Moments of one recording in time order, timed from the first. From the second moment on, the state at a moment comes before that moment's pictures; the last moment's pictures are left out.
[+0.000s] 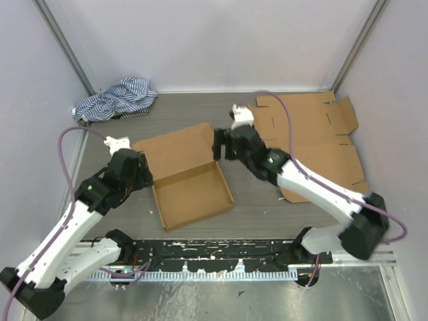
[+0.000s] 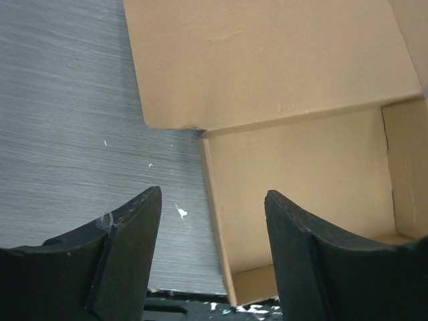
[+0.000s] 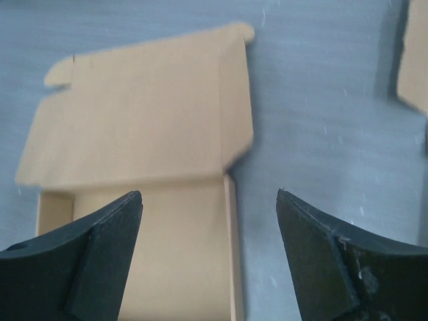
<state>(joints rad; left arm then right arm) -0.58 0.77 0.89 -0.91 -0.42 -0.62 0.83 1.24 1.01 -0.29 0.36 0.47</state>
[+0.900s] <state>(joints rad) 0.13 1.39 0.83 -0.53 0.27 -0.69 0.44 2.14 1.81 -0.59 -0.35 0.24</state>
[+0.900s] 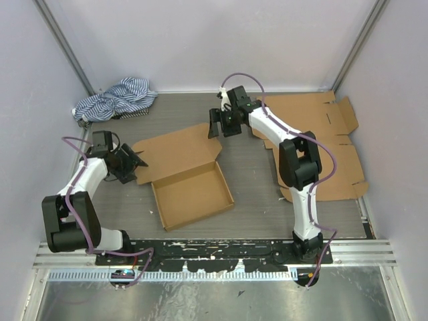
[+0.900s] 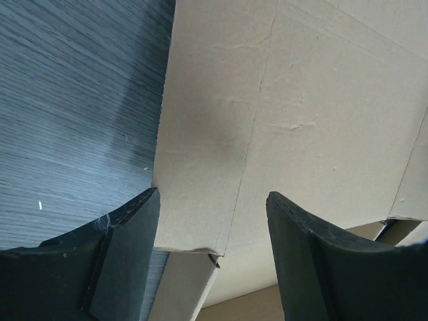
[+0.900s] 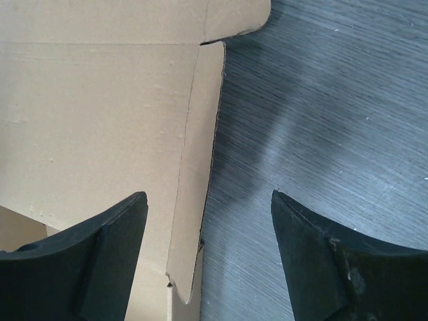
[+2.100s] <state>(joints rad) 0.13 1.51 0.93 -0.46 0.24 -0.68 0.47 1.93 1.59 -0.58 -0.14 0.21</state>
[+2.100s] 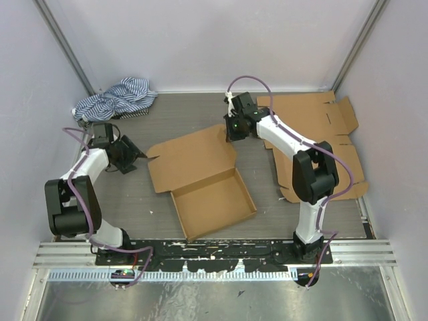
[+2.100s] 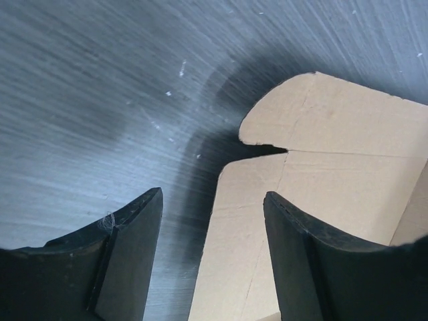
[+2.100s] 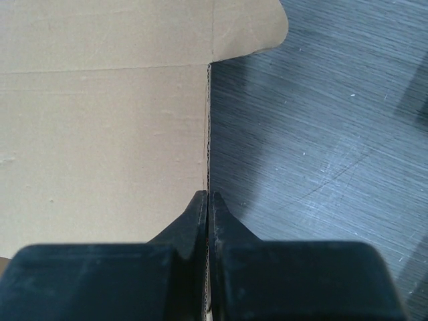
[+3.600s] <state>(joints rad) -0.17 1.55 0.95 -0.43 0.17 -0.63 0.46 1.81 1.46 -0.55 -0.11 0.24</state>
